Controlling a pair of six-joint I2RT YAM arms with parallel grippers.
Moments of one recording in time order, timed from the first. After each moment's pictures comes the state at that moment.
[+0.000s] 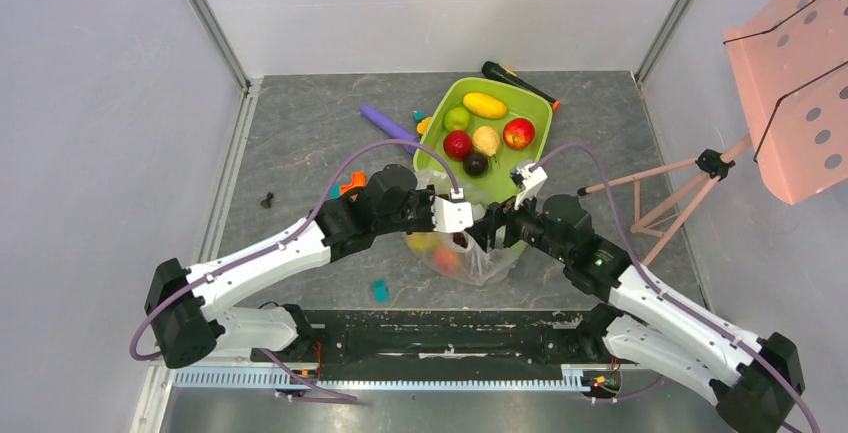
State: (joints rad) left arm -0.94 1.22 0.98 -0.30 0.07 0.72; right arm 0.73 0.78 0.54 -0.04 -0.07 0.30
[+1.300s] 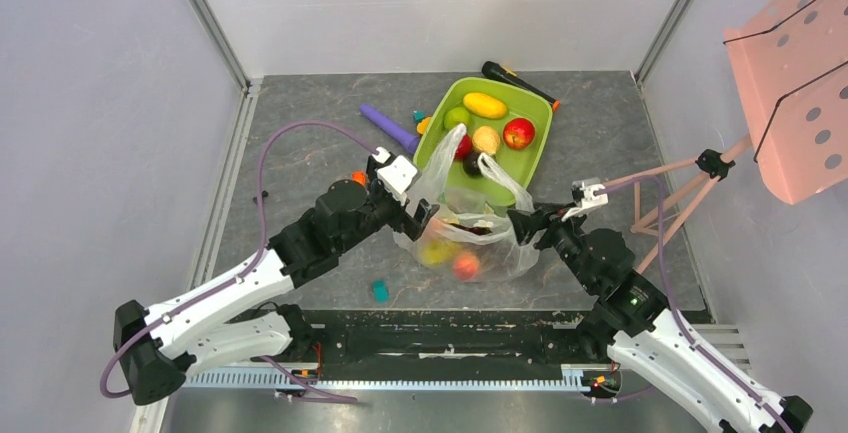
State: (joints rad) left arm -0.91 0.93 0.79 -0.07 -0.15 0.06; right arm 0.70 0.41 0.39 -0.09 0.29 0.38
